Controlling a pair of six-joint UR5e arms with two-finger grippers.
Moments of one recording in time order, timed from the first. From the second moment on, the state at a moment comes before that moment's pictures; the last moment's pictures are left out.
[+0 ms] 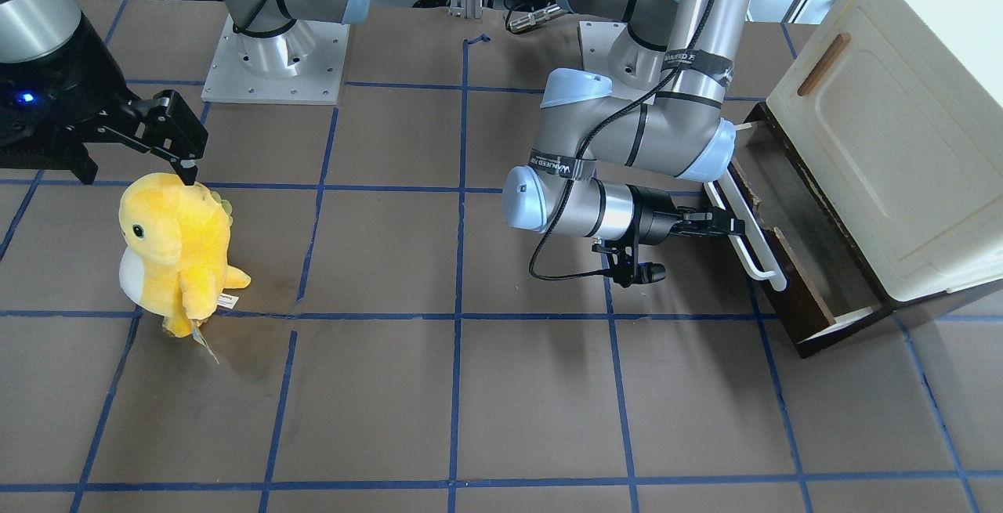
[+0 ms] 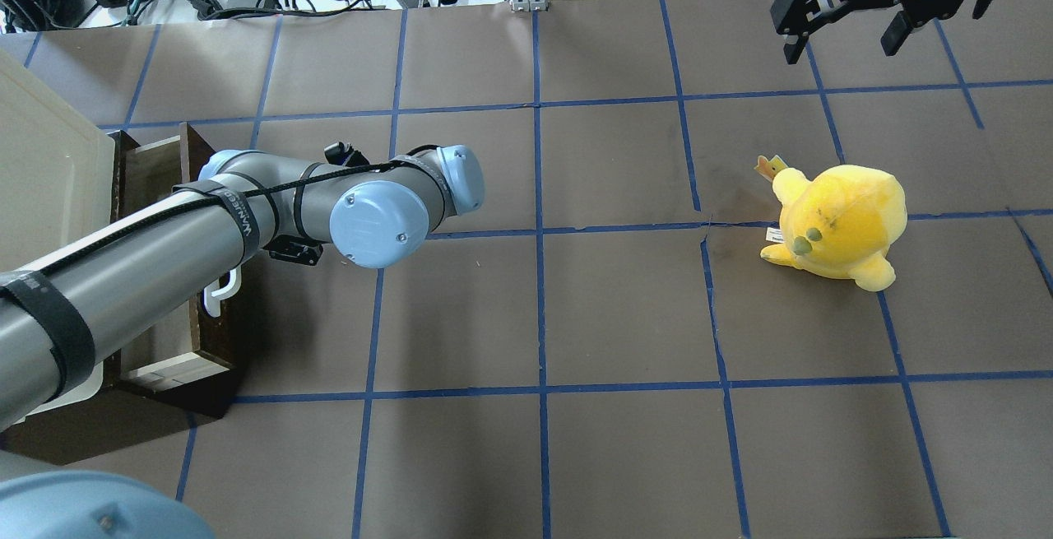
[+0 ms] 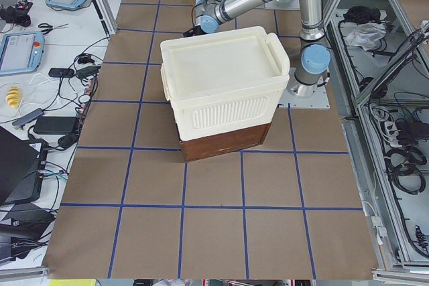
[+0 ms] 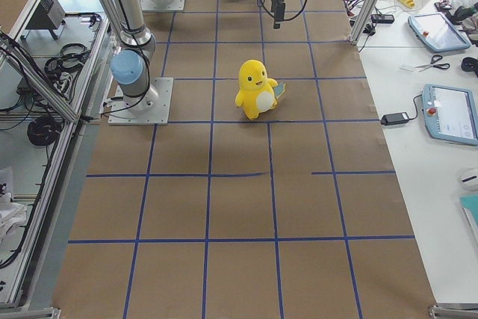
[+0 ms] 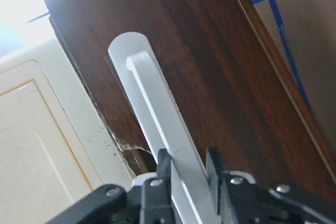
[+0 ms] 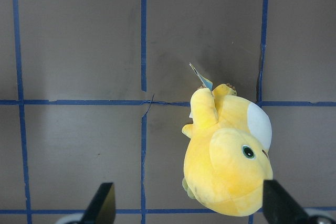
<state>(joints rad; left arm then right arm) -1.82 -1.98 -1.85 -1.65 2.76 -0.37 1.48 -1.46 1.36 -1.50 -1.60 -0.11</state>
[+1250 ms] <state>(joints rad) -1.88 -2.00 -1.78 -1.66 2.68 -0.36 1.48 -1.46 1.36 -1.50 -1.60 -0.11</state>
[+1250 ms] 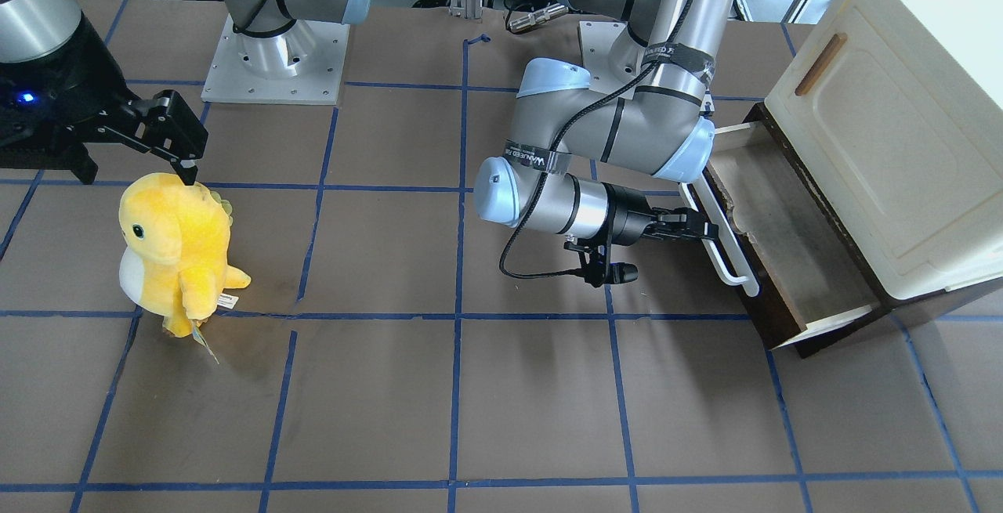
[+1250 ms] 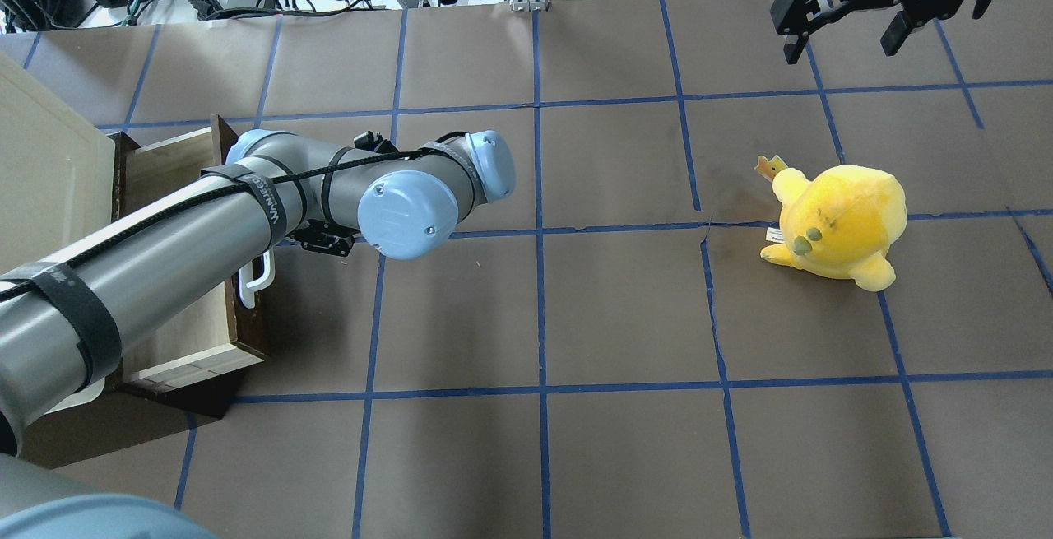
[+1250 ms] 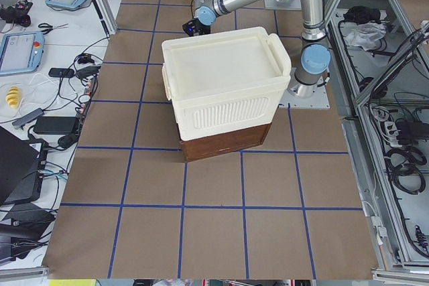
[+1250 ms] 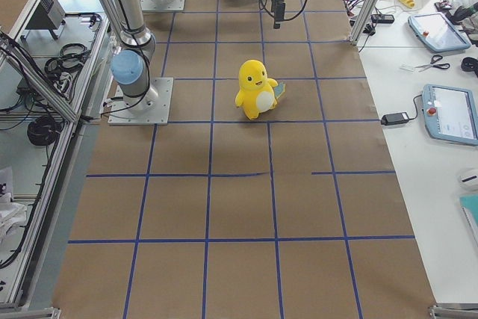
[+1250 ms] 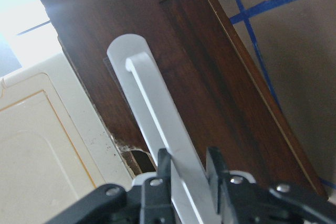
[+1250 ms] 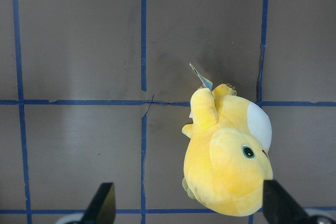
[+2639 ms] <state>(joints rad) -1.94 -2.02 -1.75 -1.67 2.69 -0.33 1.48 -1.46 1.36 -1.50 -1.60 -0.11</state>
